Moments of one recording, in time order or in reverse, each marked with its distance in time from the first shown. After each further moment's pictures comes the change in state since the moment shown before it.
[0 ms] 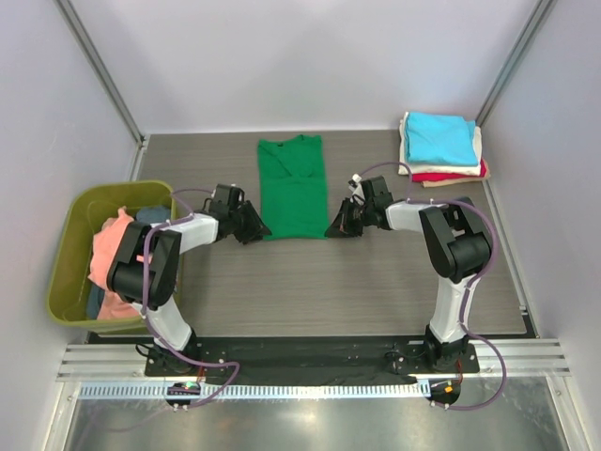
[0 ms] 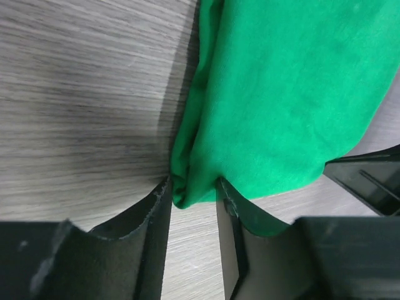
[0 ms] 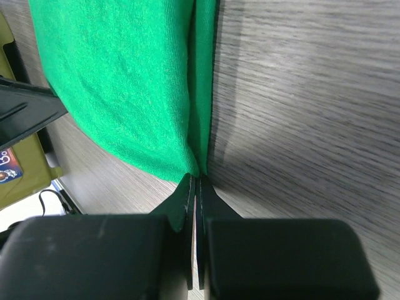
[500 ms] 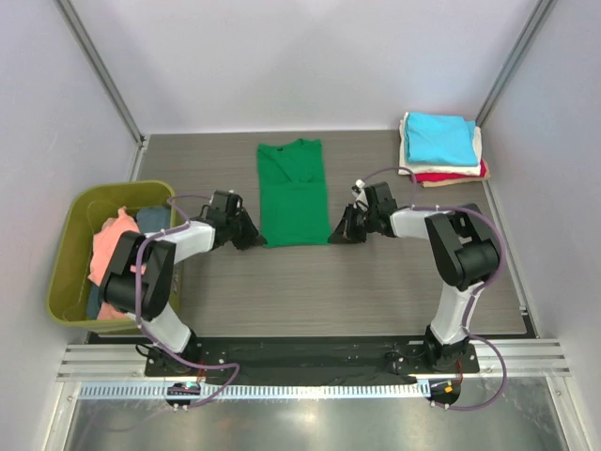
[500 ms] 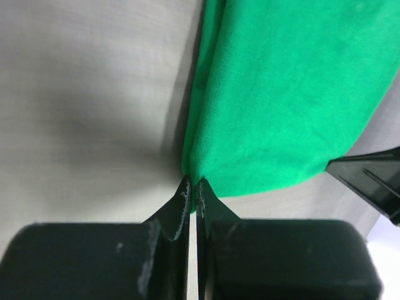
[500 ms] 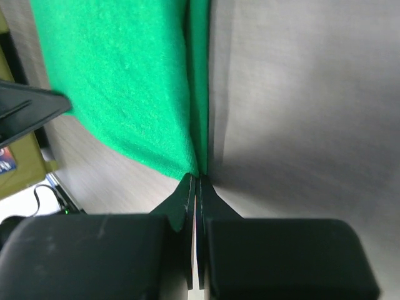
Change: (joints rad) left arm -0.004 -0.047 -0.067 0.026 0.005 -0.015; right arm 0.000 -0.051 -0.073 0.038 0.001 -0.001
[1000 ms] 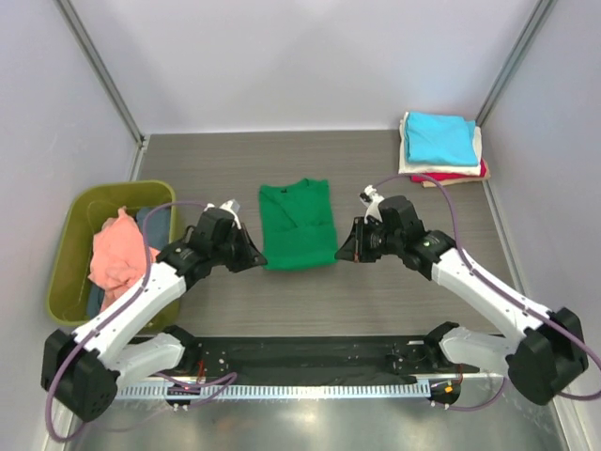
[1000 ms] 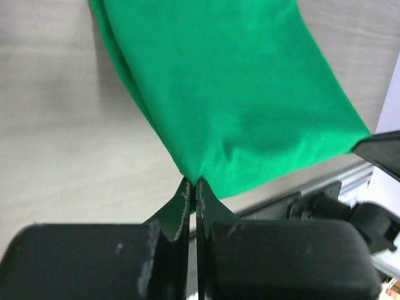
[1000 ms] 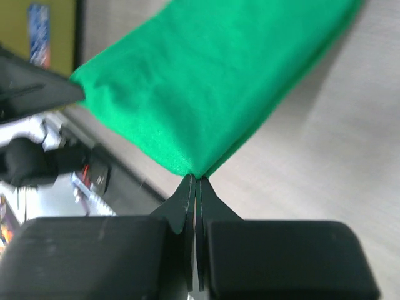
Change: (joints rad) left arm -0.222 -0.619 -0.070 -0.426 -0.084 0.001; right arm 0.177 -0.735 -0.167 -0.392 0.190 -0.028
